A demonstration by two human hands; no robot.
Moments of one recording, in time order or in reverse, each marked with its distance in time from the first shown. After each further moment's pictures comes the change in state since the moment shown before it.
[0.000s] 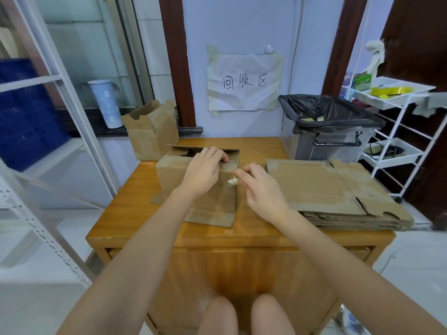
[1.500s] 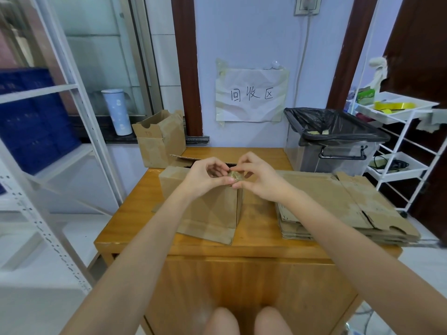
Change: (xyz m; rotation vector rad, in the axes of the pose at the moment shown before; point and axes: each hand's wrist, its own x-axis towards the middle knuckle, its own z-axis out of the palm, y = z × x) left_hand -0.010 -0.004 -0.031 -0.779 -0.046 -0.253; right_hand 0.059 0.002 -0.024 0.444 -0.353 0.173
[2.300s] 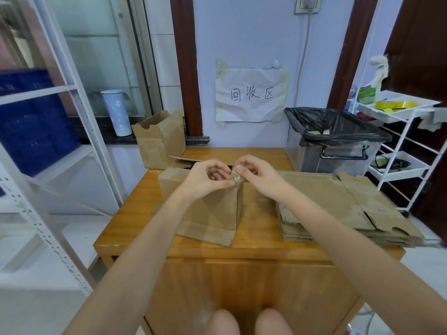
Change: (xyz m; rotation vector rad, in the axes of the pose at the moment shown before) left_hand -0.004 0.008 0.001 -0.055 -0.028 -0.061; right_hand 0.007 0.007 0.005 0.278 0.055 0.184
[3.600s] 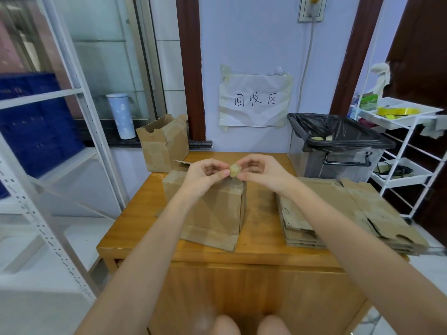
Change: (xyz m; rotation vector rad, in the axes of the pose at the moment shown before) left_hand 0.004 0.000 -0.007 -0.205 0.162 -0.030; right_hand 0.007 -0.020 -0.016 0.200 -0.074 0.002
